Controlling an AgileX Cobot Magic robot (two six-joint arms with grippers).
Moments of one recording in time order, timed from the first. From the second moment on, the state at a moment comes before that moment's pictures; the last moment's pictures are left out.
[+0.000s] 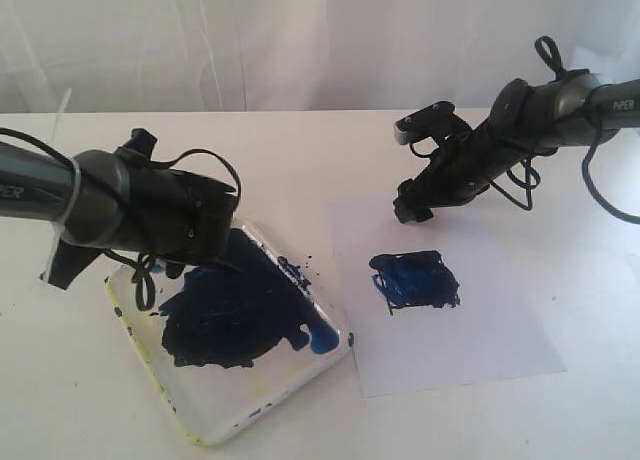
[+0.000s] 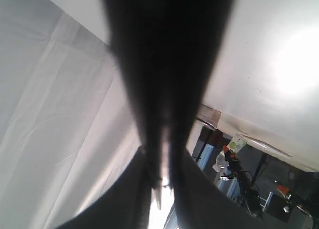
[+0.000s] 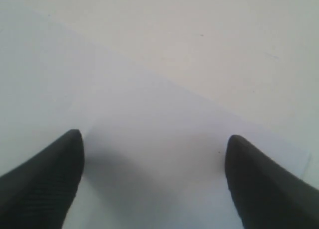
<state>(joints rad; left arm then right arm) -0.76 1.94 -1.14 1.25 1.31 0.31 0.17 2.25 -1.56 0.44 0.52 -0.75</state>
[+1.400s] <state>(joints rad) -0.68 2.07 -1.17 1.34 1.29 0.39 0.17 2.25 -1.56 0.44 0.52 -0.75</state>
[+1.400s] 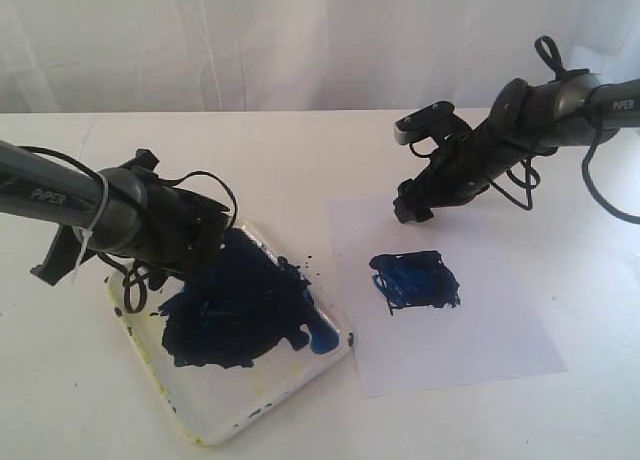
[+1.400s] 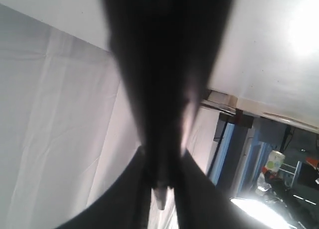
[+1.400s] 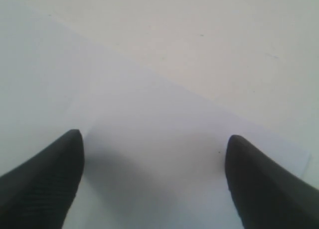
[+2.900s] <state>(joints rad) -0.71 2.15 -1.21 1.36 1.24 0.15 0.17 2.25 -1.56 0.44 0.52 -0.75</state>
